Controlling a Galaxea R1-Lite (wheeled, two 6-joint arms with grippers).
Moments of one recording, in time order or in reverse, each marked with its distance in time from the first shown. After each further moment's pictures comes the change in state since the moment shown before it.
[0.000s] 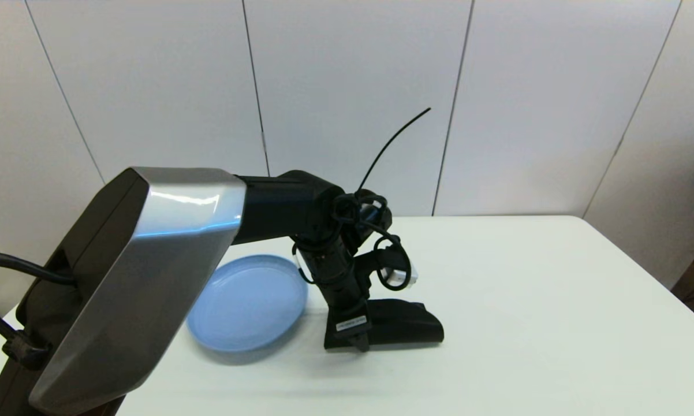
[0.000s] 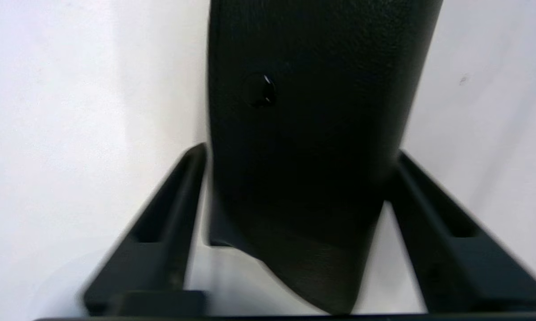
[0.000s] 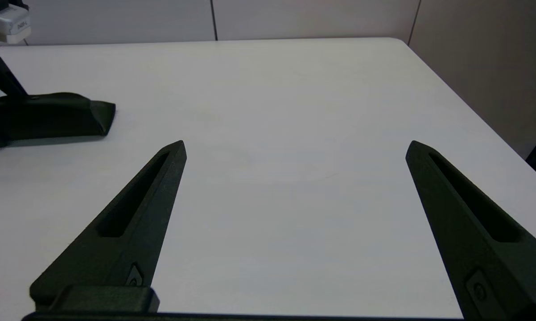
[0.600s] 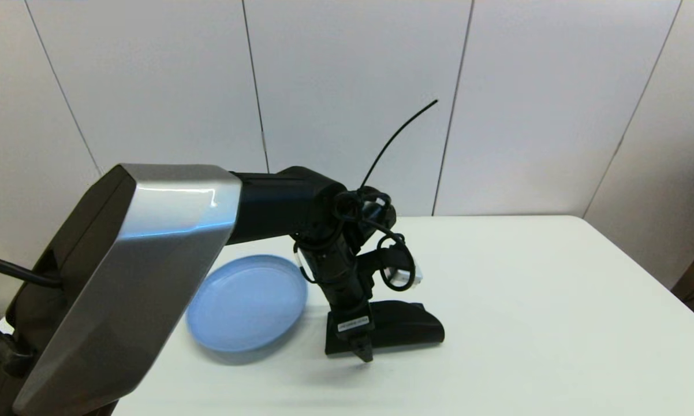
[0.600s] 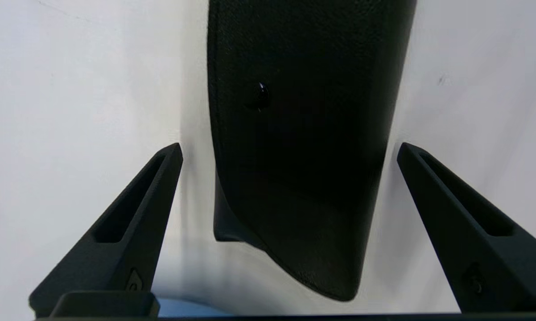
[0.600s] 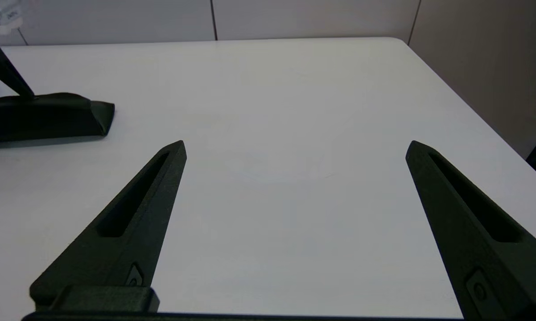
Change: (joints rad) left arm -0.017 -0.021 0.000 0.006 0.000 0.001; right arm 0.000 0.000 0.000 0.000 0.000 0.000
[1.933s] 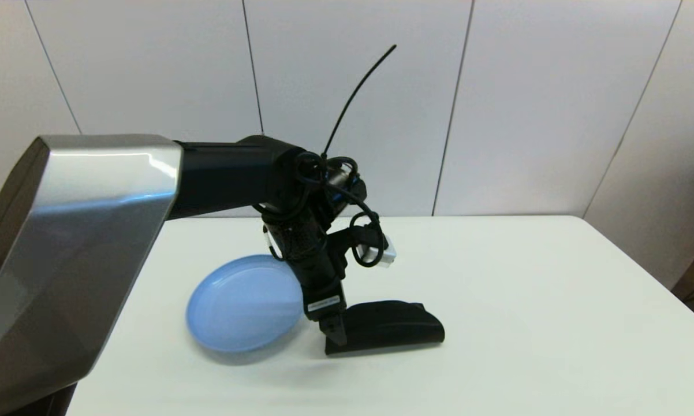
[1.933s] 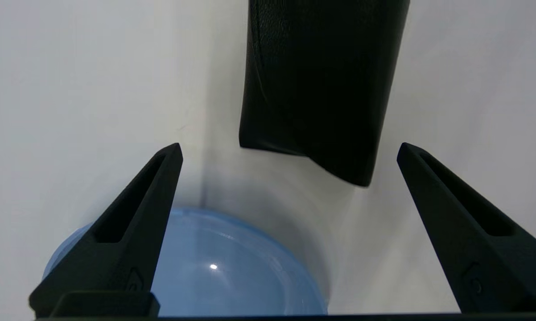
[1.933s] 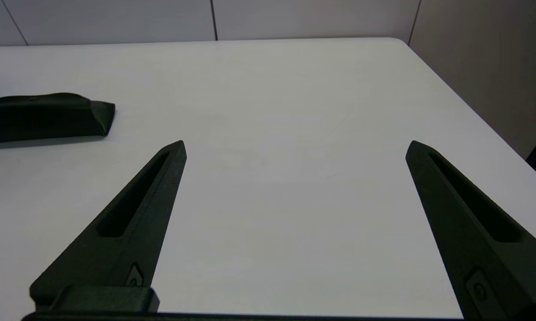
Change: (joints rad) left arm 0.066 -0.085 0.001 0.097 -0.001 0.046; right arm 0.000 0.000 0.000 0.000 0.000 0.000
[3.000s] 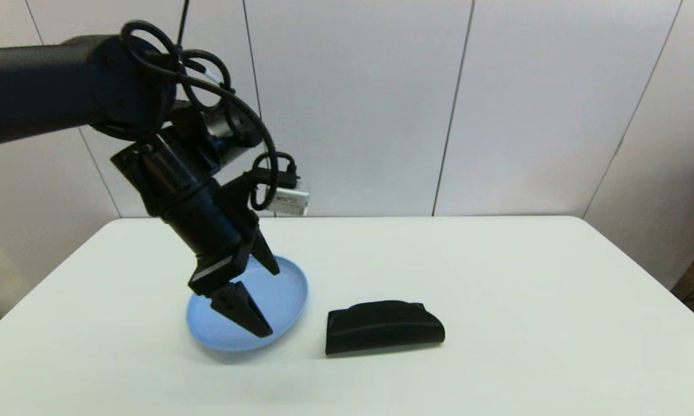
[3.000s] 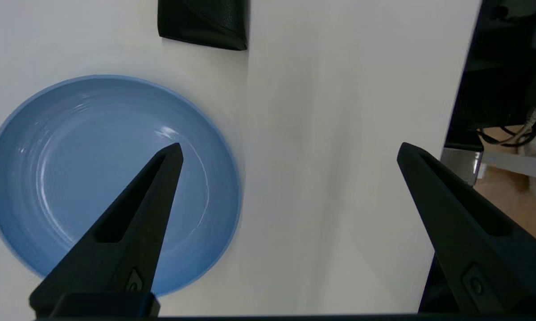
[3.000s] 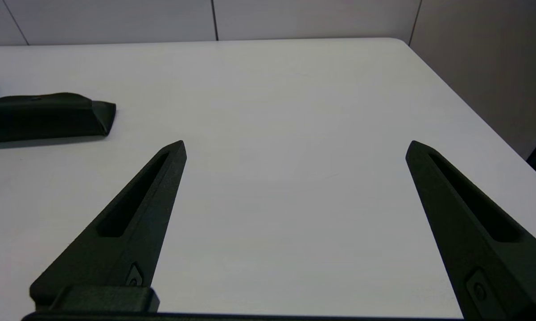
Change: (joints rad) left arm 0.201 -0.257 0.010 0.330 -0.287 0.170; right arm 0.000 0.000 0.000 0.000 0.001 0.000
